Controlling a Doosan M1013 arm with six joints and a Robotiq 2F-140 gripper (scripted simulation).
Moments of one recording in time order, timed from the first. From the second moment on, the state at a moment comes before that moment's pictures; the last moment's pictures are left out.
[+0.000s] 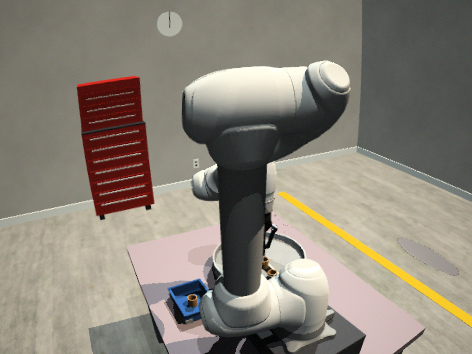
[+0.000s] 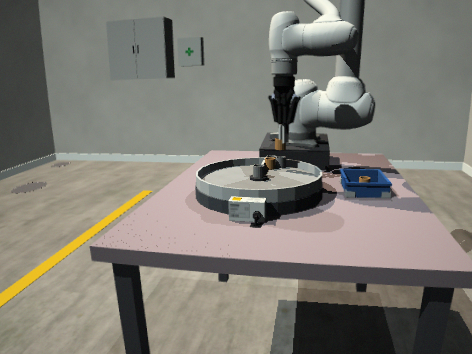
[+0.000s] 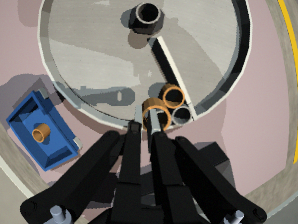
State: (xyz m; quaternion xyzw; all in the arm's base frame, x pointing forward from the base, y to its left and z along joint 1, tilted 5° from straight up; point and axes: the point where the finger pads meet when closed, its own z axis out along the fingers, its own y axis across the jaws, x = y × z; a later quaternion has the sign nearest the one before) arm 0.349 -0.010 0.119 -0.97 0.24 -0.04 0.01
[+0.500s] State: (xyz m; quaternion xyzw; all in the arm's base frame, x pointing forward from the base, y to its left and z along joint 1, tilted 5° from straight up) arm 0.342 0.038 0.119 -0.97 0.24 -0.04 0.02
